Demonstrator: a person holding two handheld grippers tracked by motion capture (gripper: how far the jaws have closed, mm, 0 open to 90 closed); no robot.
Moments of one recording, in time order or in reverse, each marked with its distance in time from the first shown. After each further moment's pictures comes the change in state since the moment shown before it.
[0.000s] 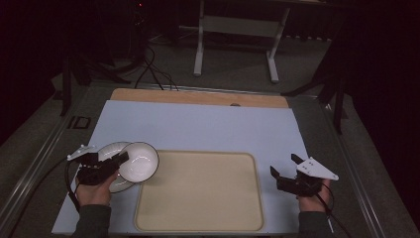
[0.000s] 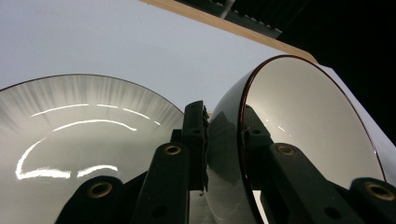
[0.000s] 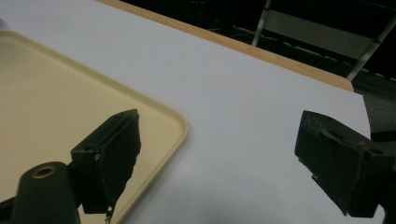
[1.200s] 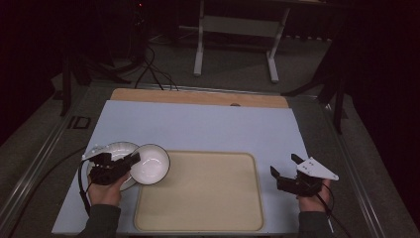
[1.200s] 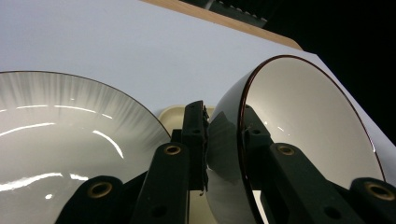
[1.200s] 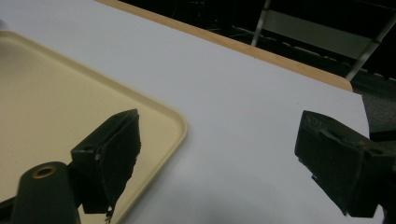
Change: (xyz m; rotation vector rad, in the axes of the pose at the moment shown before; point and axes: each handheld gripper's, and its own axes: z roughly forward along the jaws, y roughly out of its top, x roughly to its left) left arm -0.020 -0.006 0.017 0.029 -0.051 0.046; right arm 0.000 0.000 0.000 -0.001 -0.003 0.001
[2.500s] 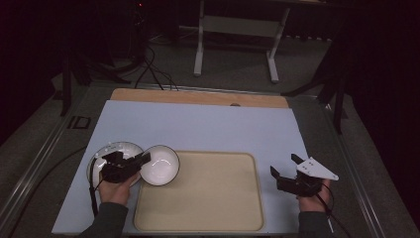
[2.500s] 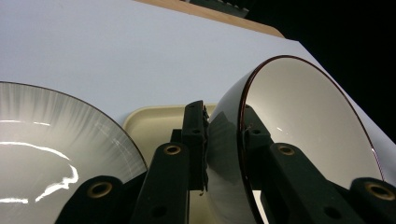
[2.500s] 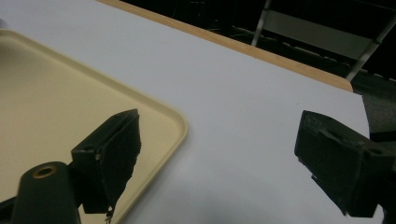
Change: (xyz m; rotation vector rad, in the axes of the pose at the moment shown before) left arm -0.012 -0.002 0.020 0.023 -0.069 0.061; right arm 0.000 0.000 0.000 -0.001 0.001 -0.005
